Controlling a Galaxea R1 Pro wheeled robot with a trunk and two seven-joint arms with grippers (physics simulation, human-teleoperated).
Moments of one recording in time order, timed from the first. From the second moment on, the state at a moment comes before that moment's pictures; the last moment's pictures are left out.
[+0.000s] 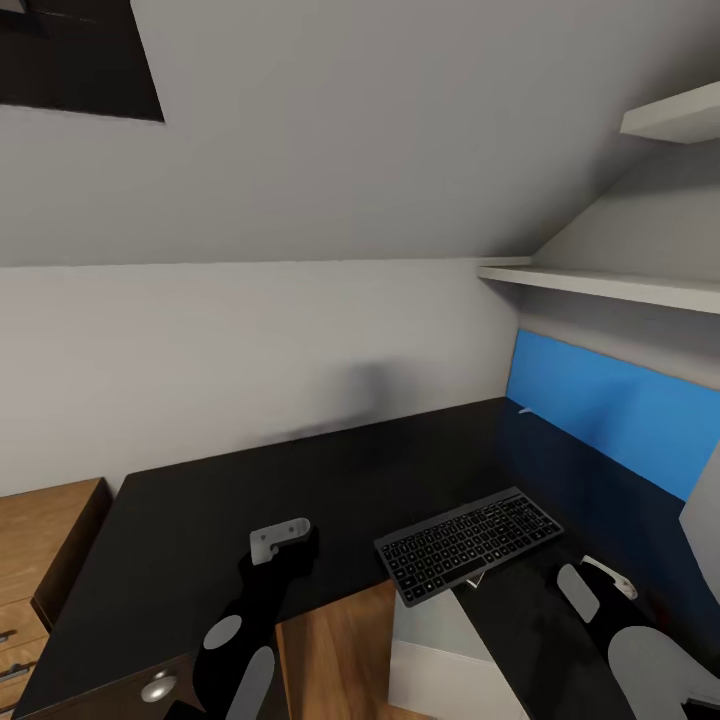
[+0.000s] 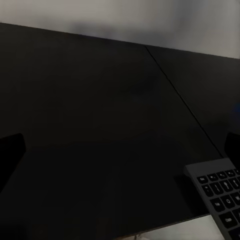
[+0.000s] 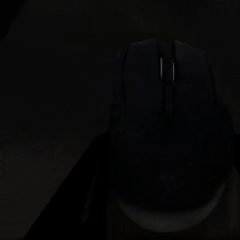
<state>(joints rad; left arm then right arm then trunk) -0.11 -0.12 -0.30 -1.61 0.31 0.38 0.43 -0.69 -0.19 -0.20 -0.38 -0.46 0.31 -0.41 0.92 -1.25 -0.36</state>
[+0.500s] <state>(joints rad) -0.11 -0.12 -0.30 -1.61 0.31 0.38 0.43 -0.69 -0.19 -0.20 -0.38 -0.46 0.31 -0.41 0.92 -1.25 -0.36</state>
